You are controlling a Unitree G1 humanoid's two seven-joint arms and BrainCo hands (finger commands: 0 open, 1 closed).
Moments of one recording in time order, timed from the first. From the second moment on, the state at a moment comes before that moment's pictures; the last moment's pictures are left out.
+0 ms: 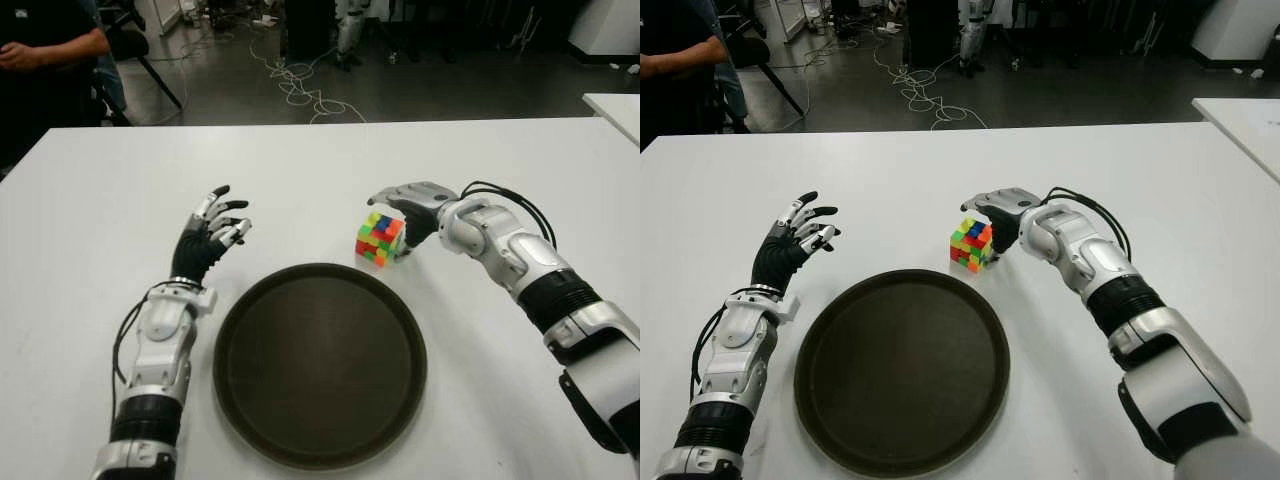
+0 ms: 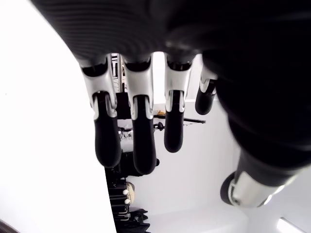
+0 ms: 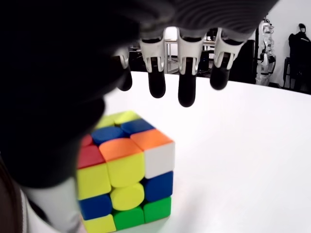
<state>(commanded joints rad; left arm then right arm) -0.26 0.10 0.11 0.45 -0.11 -0.29 -0.19 -0.81 -0.38 0.55 0.72 -0.80 -0.22 0.25</state>
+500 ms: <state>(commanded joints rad) -0.26 0.10 0.11 0.44 -0.11 -0.28 -0.19 -0.81 -0.36 0.54 0.76 -0.79 -0.24 0.21</state>
